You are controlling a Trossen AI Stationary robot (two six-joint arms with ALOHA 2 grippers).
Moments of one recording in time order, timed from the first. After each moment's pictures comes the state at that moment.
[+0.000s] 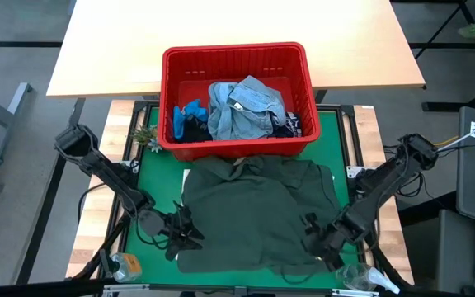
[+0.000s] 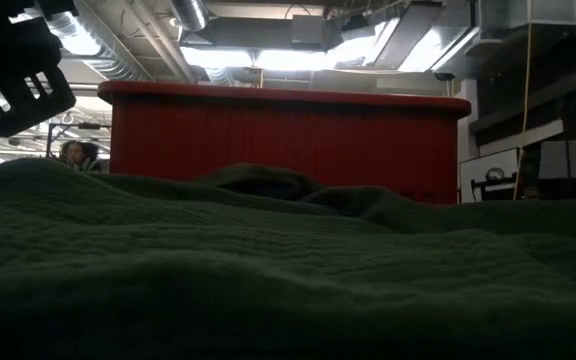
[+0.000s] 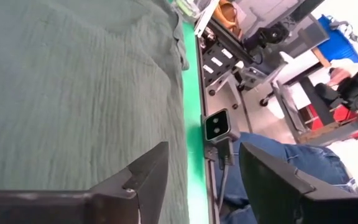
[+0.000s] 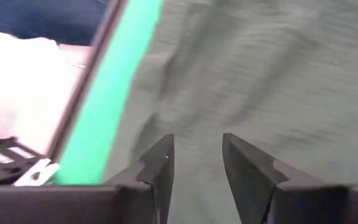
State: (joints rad) left arm -0.73 1.44 0.51 0.54 -0.35 -0.93; right arm 0.83 1.45 0.98 -0.64 0.01 0.41
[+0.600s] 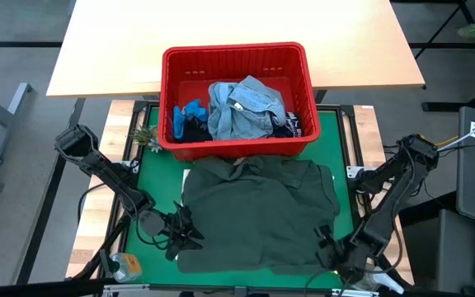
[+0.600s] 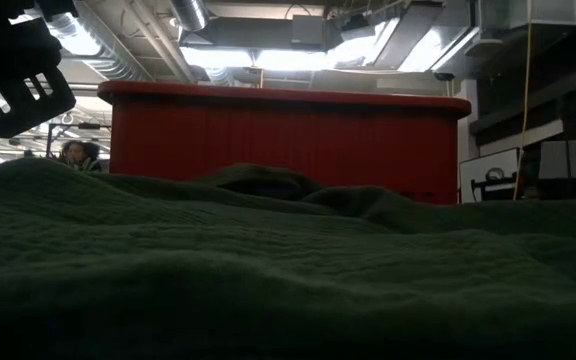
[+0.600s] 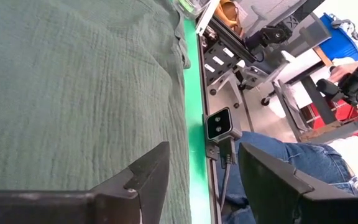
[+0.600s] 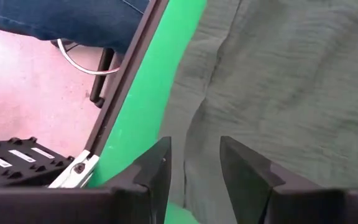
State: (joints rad) left arm -0.73 1.44 0.51 0.53 -0.35 -0.93; right arm 1.01 1.46 0.98 -0.62 0.12 0.59
